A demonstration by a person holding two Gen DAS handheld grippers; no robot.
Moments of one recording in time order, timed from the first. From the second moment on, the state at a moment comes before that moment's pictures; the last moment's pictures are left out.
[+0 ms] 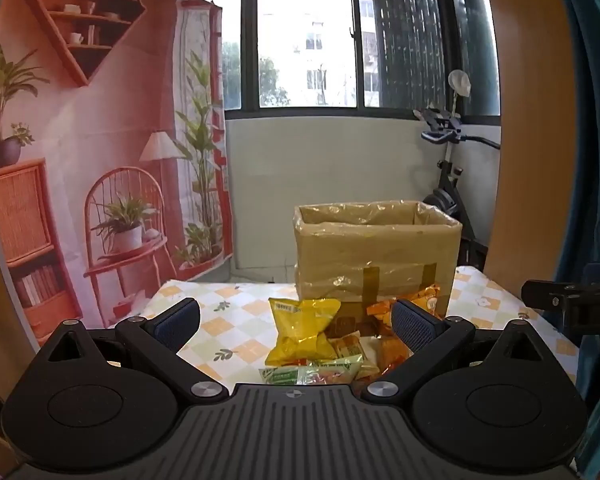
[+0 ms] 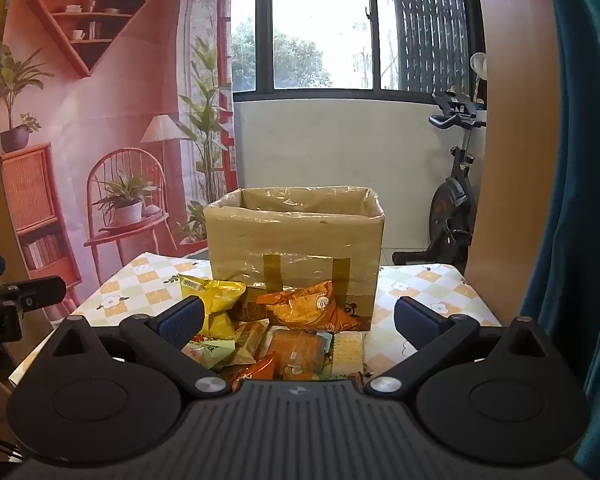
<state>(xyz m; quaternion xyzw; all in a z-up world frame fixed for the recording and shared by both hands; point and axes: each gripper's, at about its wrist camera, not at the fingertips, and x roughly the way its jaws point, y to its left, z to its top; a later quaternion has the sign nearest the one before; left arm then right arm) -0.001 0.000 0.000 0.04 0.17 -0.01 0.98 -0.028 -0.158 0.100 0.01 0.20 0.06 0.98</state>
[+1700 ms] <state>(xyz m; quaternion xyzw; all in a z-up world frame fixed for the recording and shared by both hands) -0.009 0.001 0.008 0.04 0.15 -0.01 0.99 -0.032 -0.161 0.100 0.02 0.19 0.04 0.98</state>
